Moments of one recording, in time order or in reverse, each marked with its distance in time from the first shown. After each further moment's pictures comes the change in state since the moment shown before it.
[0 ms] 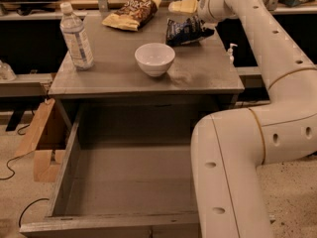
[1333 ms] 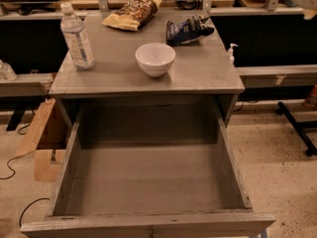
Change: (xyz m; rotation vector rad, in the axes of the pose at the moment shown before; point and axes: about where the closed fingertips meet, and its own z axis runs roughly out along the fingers) arm 0.002 -0.067 -0.286 0.208 -0.040 0.089
